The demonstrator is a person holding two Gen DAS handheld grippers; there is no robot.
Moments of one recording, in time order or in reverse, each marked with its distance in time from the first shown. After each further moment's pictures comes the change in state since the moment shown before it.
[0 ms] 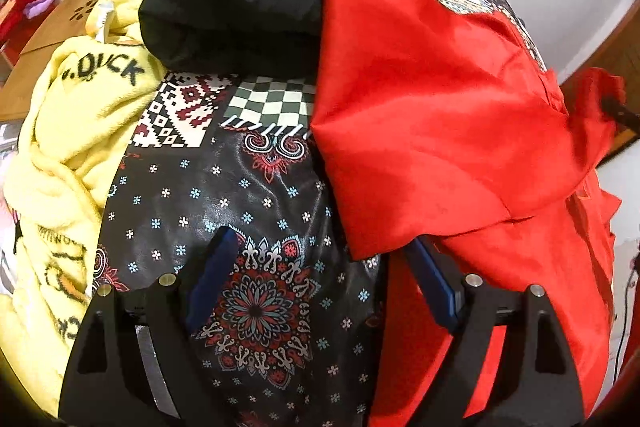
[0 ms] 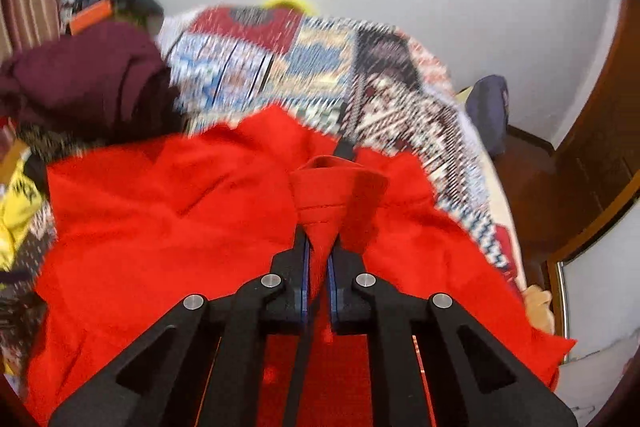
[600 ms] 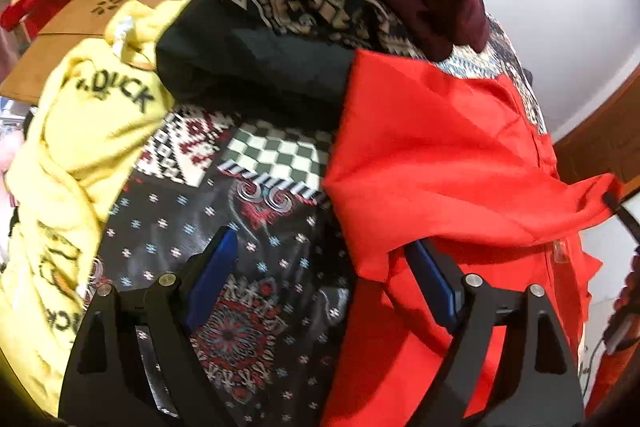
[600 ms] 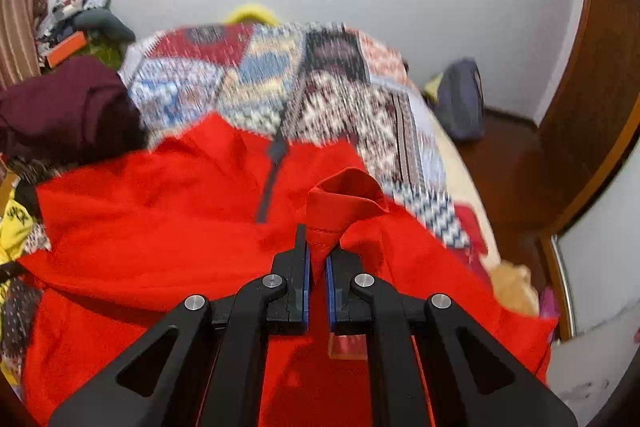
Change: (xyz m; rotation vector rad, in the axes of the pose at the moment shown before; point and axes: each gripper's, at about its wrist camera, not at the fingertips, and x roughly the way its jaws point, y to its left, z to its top) left arm -0.012 -0.008 0.015 -0.122 -0.088 -0.022; right arm 0.006 -0.056 -0.029 0.107 0.017 -0.028
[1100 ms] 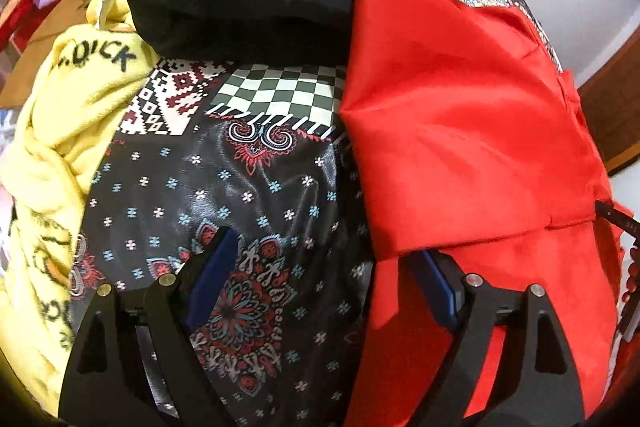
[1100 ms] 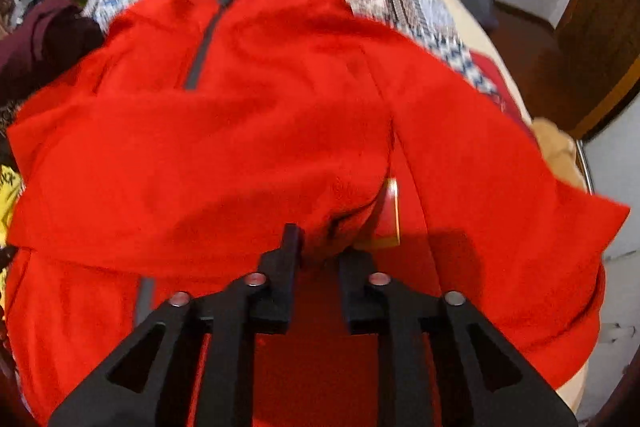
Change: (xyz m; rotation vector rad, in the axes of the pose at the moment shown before) left arm 0.024 -0.003 -0.028 0.111 0.100 0.087; right arm 0.051 -0.040 -0.073 0.100 0.348 0.078
